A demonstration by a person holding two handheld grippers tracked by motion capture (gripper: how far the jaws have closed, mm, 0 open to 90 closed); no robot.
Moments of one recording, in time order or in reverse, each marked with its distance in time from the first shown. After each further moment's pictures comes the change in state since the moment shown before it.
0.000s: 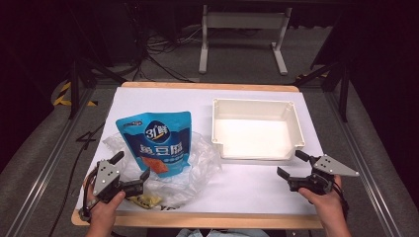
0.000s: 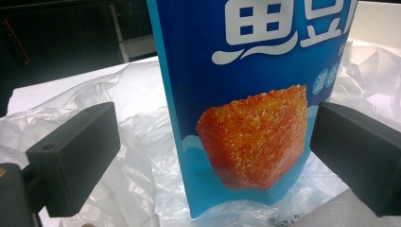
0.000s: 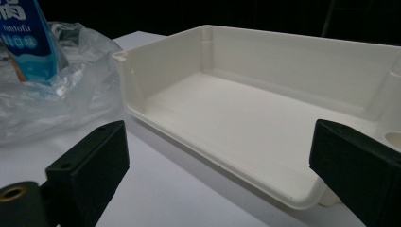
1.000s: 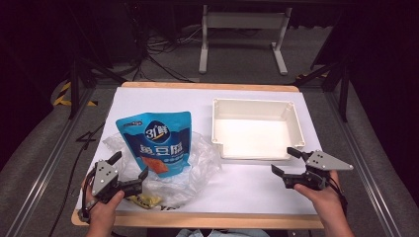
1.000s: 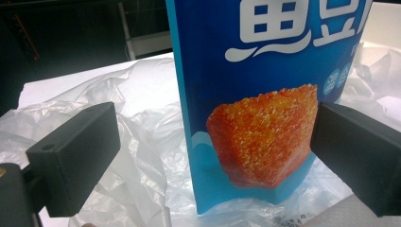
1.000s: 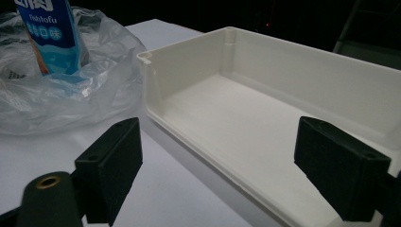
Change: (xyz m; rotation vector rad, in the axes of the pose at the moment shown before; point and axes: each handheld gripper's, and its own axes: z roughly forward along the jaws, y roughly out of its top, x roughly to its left) left arm 0.002 0.000 -0.003 -0.003 0.020 -0.032; right arm 0.017 0.031 0.007 0.053 0.053 -0.086
